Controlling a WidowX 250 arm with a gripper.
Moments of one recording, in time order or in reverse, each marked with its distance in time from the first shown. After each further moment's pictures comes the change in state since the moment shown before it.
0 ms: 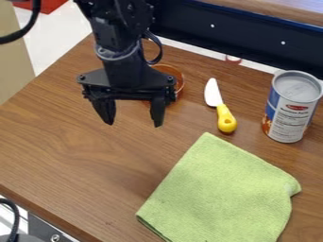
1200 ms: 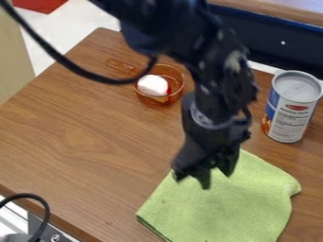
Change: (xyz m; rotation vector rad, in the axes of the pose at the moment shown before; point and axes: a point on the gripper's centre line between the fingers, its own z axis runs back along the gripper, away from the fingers) arm -0.055 -0.101 -0.051 -0.007 0.111 0.707
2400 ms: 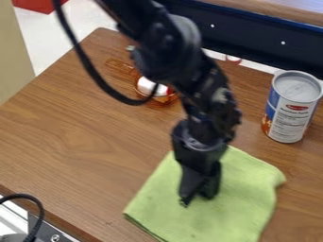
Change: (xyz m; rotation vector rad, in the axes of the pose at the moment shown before) arm 0.032 0.021 -0.041 0.049 0.018 0.442
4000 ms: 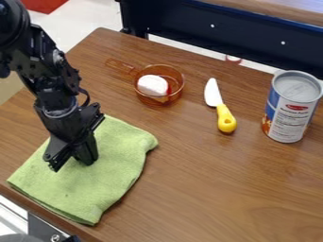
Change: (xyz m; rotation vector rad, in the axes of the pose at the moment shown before) arm 0.157 0.035 0.011 -0.016 -0.048 0.015
